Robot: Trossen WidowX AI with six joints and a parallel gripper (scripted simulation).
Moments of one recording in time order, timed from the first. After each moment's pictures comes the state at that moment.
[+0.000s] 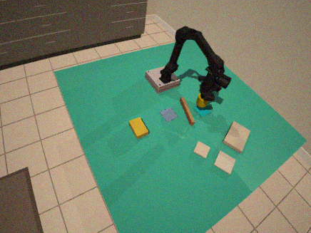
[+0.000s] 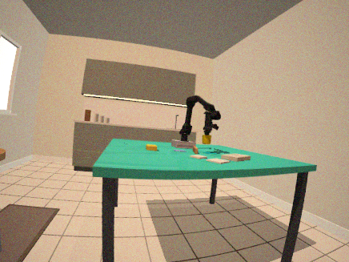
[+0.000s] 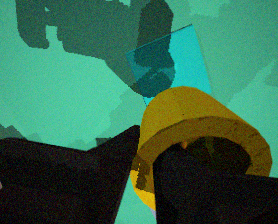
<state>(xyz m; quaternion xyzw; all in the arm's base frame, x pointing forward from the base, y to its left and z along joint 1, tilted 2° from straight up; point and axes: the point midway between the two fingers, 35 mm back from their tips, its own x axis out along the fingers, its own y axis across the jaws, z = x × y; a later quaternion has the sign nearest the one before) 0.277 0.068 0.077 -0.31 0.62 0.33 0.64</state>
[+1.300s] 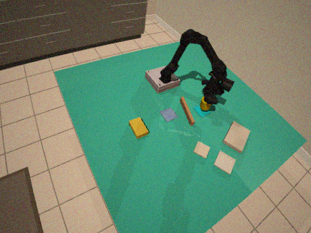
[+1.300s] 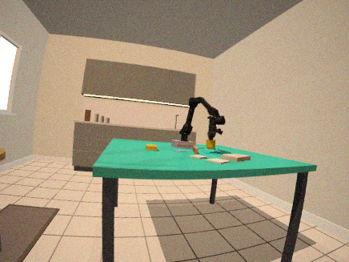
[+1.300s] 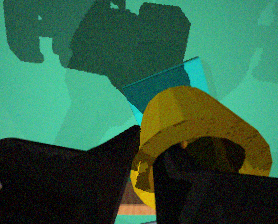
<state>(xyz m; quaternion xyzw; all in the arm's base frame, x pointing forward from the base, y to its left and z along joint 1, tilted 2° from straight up) 0.292 0.101 0.045 -0.31 0.62 0.33 0.64</state>
